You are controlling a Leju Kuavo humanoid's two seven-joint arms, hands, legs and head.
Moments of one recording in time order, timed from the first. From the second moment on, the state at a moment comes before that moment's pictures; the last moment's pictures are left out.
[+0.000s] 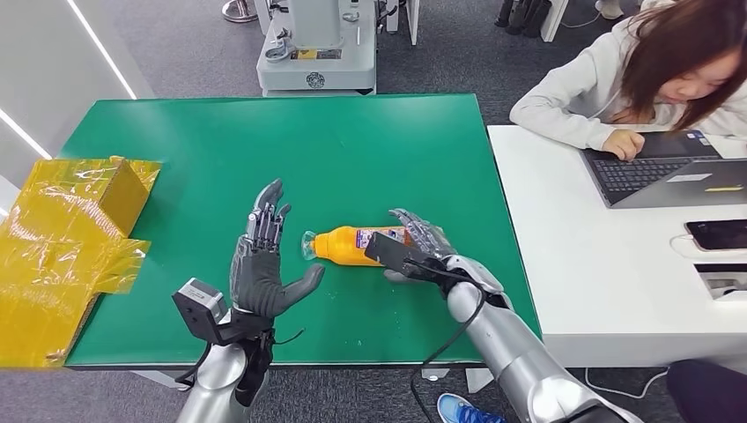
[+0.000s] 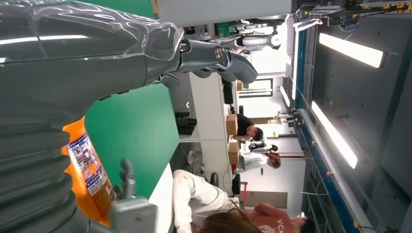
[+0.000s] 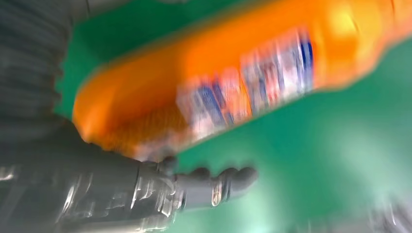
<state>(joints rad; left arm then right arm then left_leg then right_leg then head) -0.18 -0.21 -0.41 -1.31 -0.10 0.02 -0.52 -0.60 0.07 0.48 -0.80 0.67 0.12 -0.26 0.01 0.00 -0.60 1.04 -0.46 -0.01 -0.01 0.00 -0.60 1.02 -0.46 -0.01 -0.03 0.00</state>
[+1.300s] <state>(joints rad) -0.14 -0.19 -0.39 -1.29 -0.05 0.00 -0.49 -0.84 0.00 0.82 -0.62 0.67 0.16 -0.24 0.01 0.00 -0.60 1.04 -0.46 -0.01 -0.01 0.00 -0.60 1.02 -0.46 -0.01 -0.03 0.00</state>
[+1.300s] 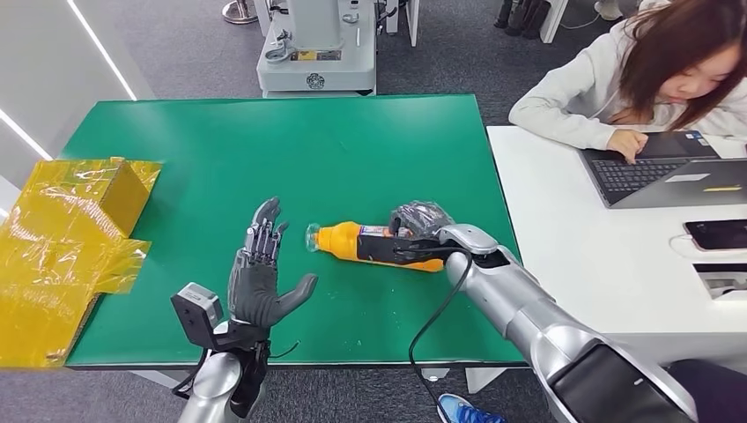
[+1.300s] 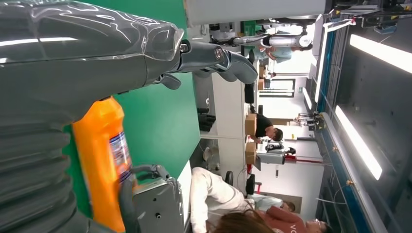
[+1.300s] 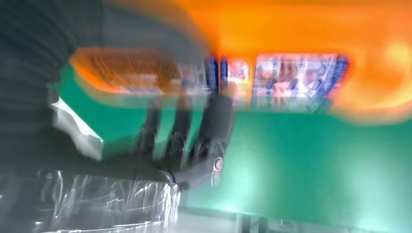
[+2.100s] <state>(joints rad) -0.11 -0.18 -0.39 -1.31 -0.04 -0.02 -0.48 -0.85 -0.02 0.89 -0.63 0.63 0.16 -0.24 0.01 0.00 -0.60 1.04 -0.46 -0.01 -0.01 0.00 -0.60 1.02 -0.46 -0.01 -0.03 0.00</state>
